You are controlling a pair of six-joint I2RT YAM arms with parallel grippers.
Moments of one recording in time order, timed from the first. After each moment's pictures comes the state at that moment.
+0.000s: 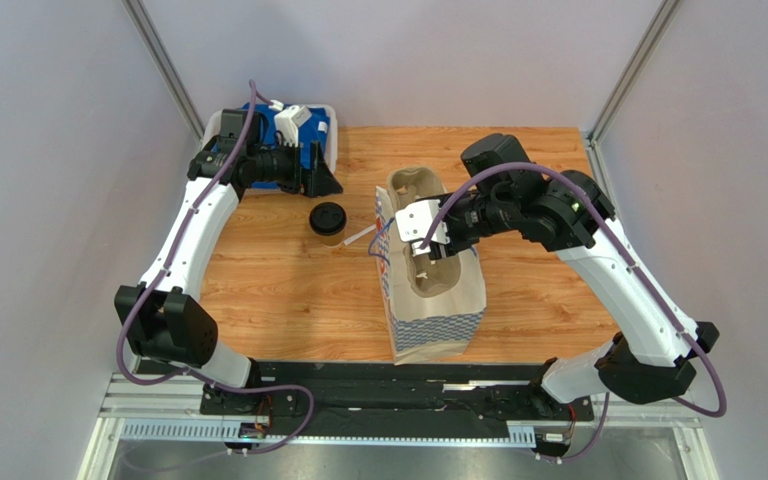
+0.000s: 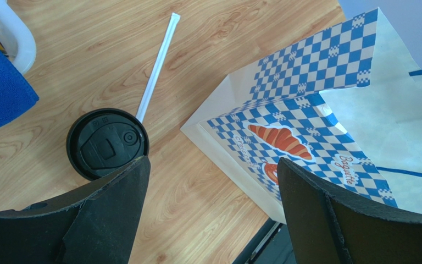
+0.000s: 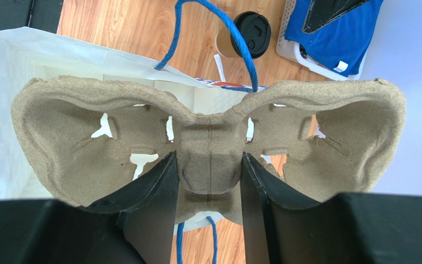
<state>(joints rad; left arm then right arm) -0.14 1.51 1.54 -0.74 0.73 -0.05 0.81 1.41 1.95 -1.30 -0.36 -1.08</state>
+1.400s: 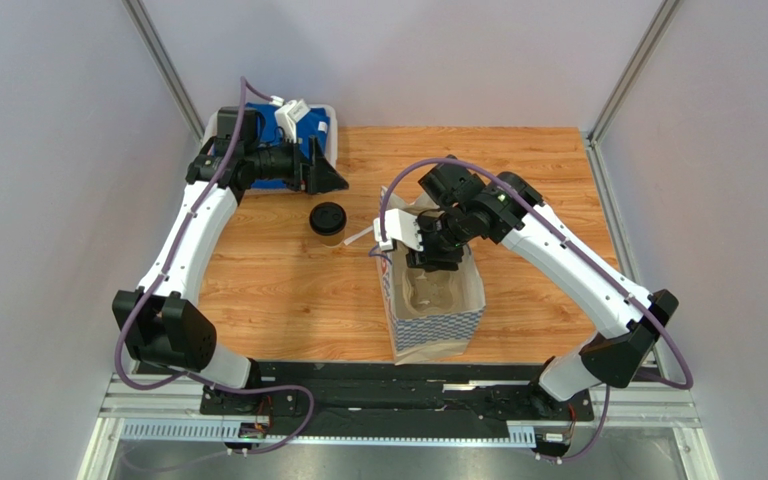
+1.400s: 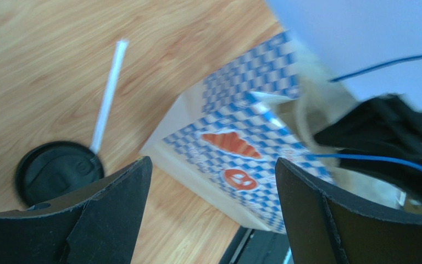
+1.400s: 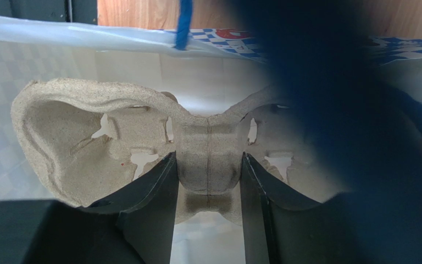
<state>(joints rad) -0.14 1.50 1.52 -0.66 0.86 -0.11 0.81 1.51 1.73 -1.30 -0.29 -0.87</state>
